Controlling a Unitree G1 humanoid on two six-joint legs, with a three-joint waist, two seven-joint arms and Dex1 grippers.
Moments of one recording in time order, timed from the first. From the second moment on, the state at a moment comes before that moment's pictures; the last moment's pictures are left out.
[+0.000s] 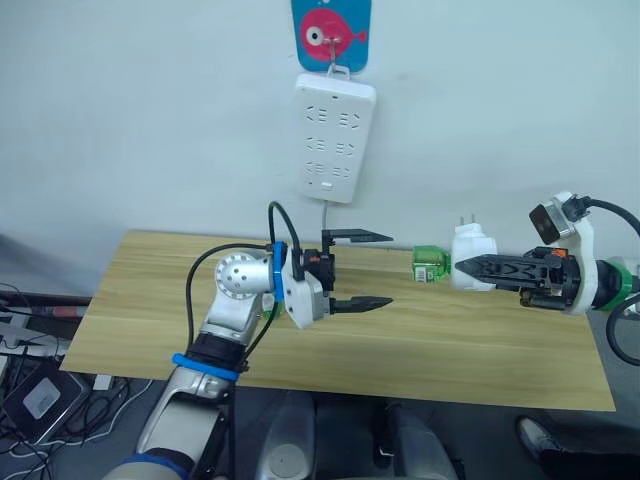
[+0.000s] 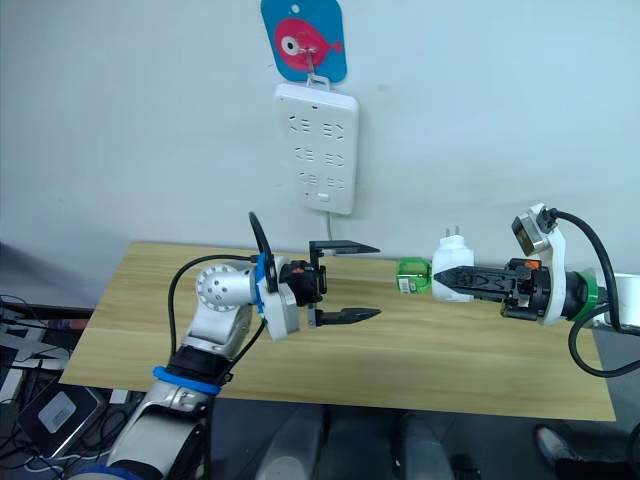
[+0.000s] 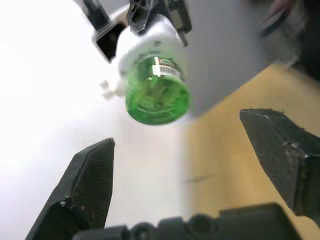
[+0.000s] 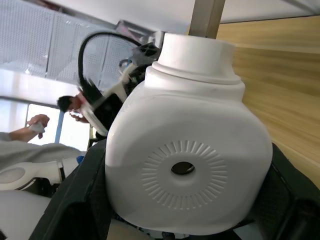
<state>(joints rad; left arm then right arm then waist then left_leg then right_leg) -0.60 0.25 -0.17 0.36 -0.08 -0.90 -1.17 -0.38 -1.08 -0.14 -0.02 1.94 1.31 0.39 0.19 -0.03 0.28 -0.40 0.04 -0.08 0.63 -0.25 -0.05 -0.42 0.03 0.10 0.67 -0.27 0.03</state>
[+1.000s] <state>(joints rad) -0.81 0.28 -0.40 0.70 0.15 -1.38 -0.65 -0.40 -1.04 -0.13 -0.06 1.95 1.32 0.38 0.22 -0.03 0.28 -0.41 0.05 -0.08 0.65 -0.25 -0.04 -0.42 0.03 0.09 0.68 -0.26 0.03</state>
